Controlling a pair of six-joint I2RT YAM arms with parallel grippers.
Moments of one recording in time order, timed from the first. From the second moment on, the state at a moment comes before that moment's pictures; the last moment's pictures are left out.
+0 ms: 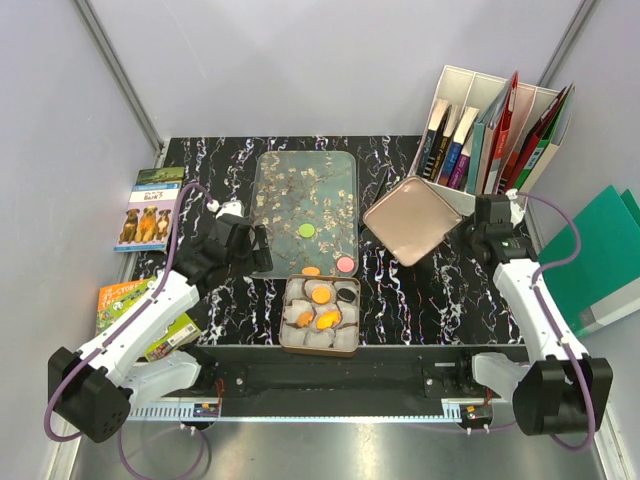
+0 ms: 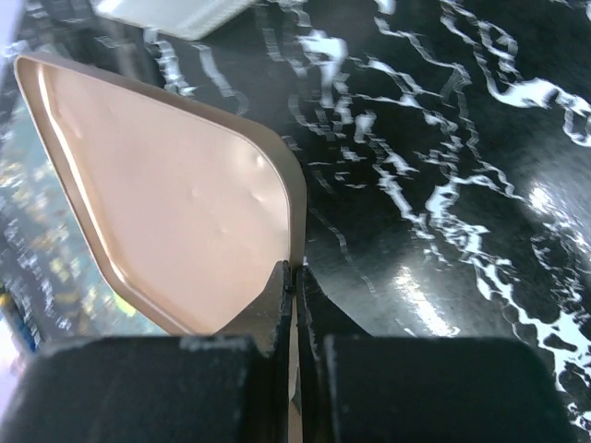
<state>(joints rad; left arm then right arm) -0.52 1.04 0.84 -0.69 -0.25 -0.58 0.04 1.10 0.85 -0.52 0.08 0.88</state>
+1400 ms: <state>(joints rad) -0.49 0.96 0.92 -0.56 -0.12 -0.64 0.27 1.21 0.37 1.24 -0.53 0.38</state>
